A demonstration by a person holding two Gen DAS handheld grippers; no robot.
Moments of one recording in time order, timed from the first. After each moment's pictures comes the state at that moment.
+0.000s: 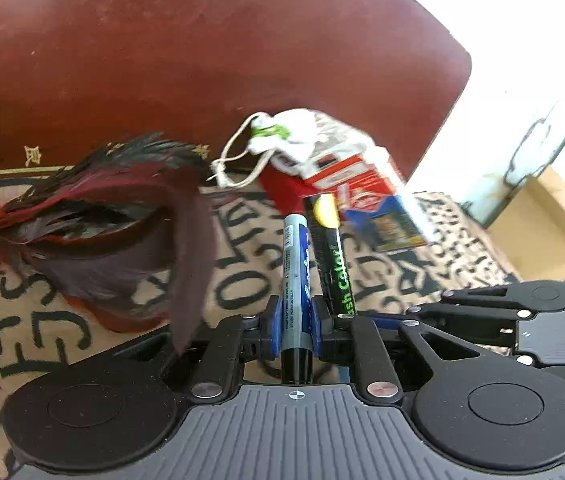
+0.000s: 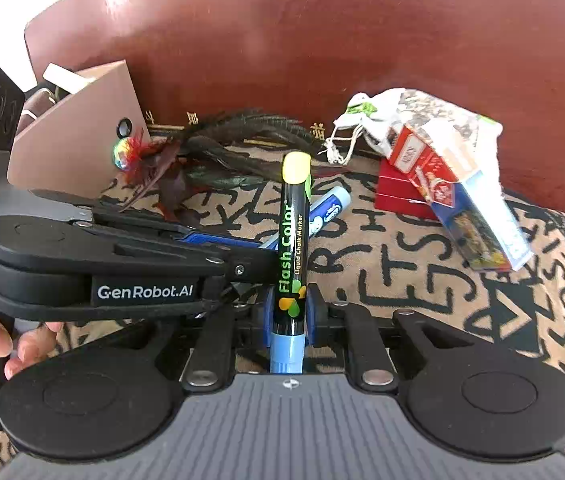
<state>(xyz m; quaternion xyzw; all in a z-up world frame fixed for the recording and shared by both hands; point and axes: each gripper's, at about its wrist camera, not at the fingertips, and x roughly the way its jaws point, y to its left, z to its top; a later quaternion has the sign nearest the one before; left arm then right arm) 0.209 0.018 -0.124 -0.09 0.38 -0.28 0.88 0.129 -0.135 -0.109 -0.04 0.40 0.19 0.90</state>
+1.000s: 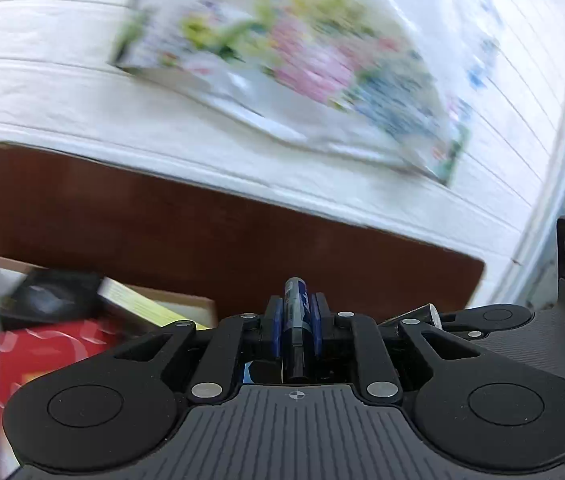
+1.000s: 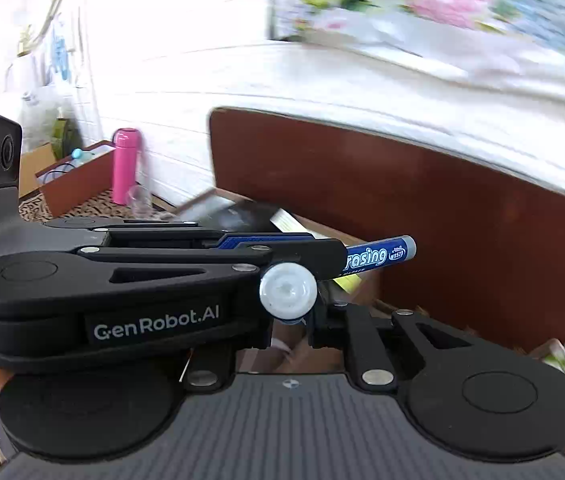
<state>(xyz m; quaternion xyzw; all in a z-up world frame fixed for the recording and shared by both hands) 0.136 0.234 0.039 -0.13 0.19 -0.17 0.96 0.111 0.081 0.037 -0.09 0.28 0.36 0.89</state>
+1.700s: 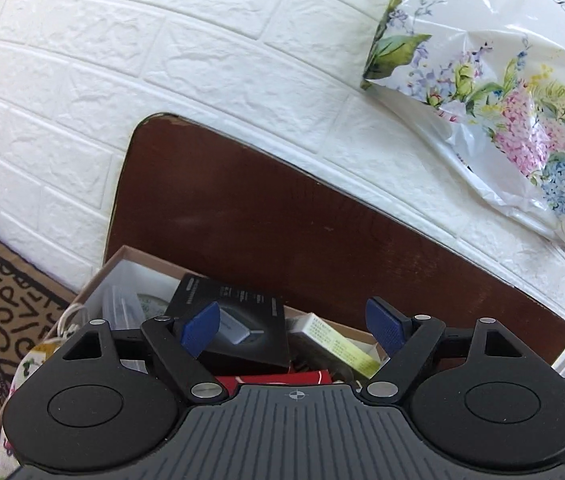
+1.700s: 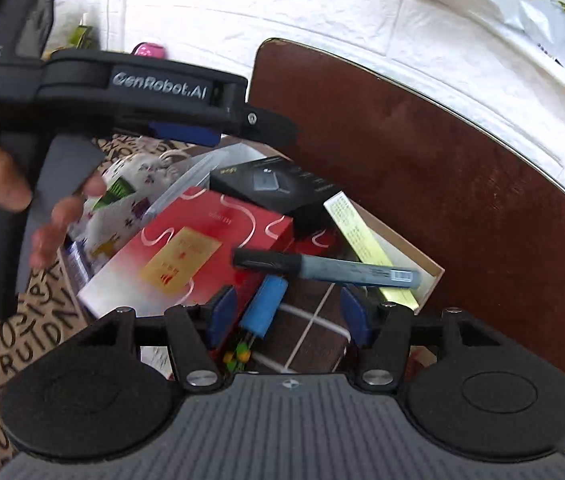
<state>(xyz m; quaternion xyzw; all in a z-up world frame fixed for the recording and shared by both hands) 0.170 0.365 0.006 -0.21 0.21 -0.06 0.95 0.118 0.150 -0.008 -0.23 0.29 0.37 0.85</state>
